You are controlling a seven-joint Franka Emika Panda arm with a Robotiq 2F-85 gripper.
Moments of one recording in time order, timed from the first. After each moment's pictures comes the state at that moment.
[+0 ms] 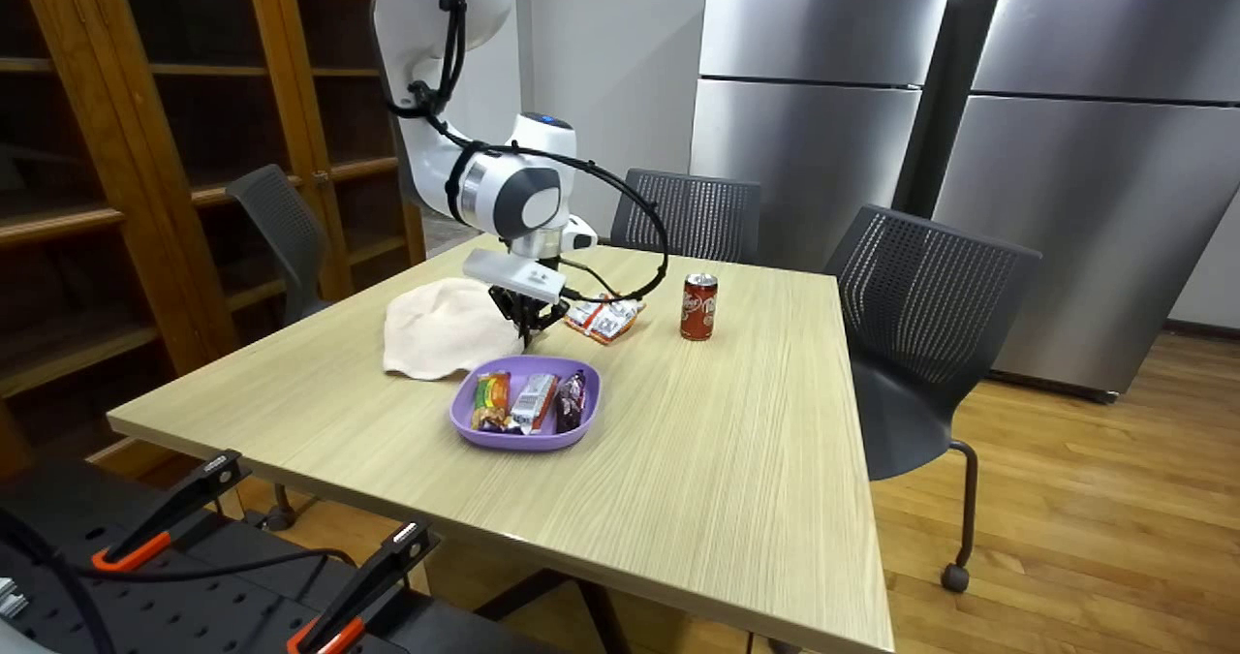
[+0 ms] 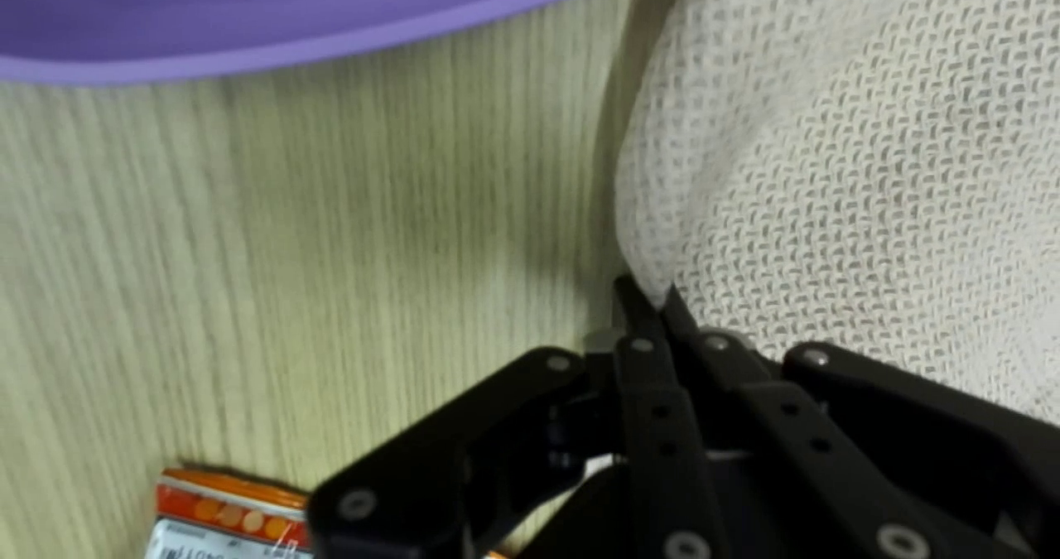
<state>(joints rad) -0.21 0.85 0.22 -1.84 0.05 2.78 -0.27</state>
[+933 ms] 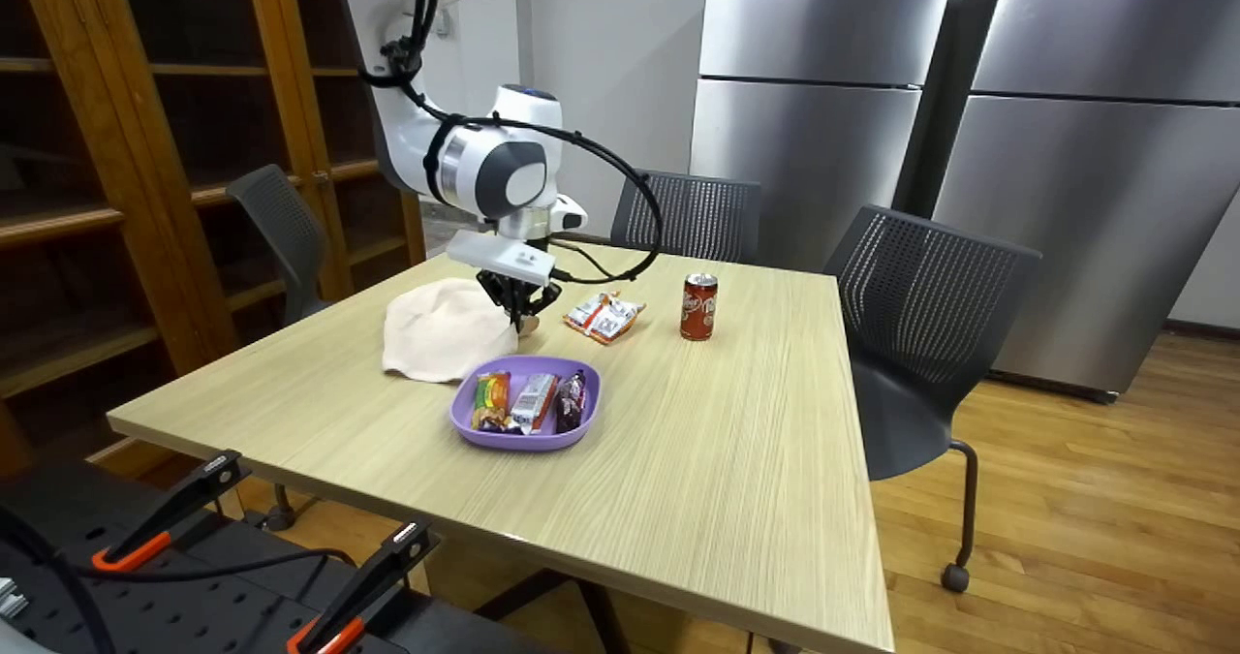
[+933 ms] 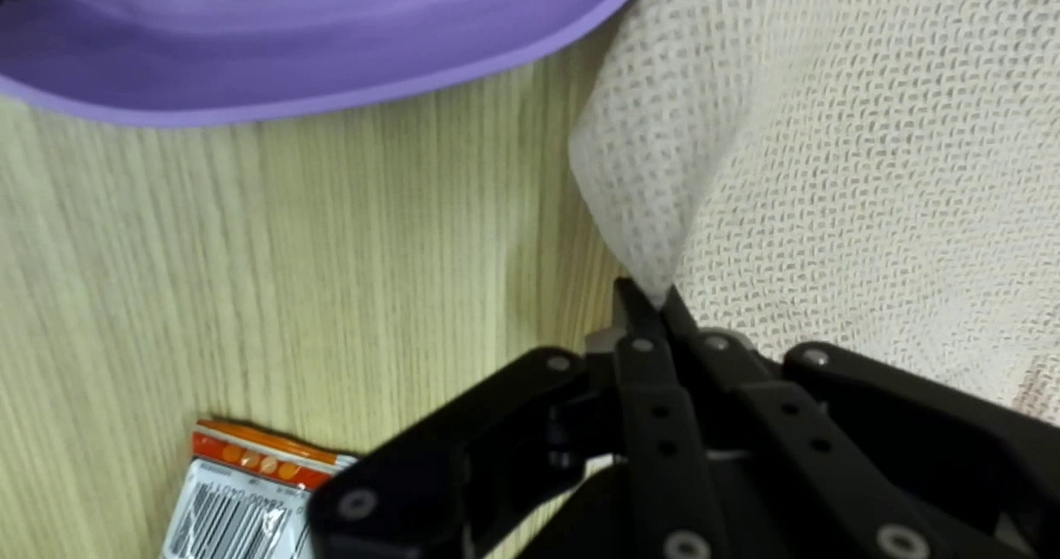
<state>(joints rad) -0.21 0.73 0.23 -1.98 0.05 2.82 -0.27</state>
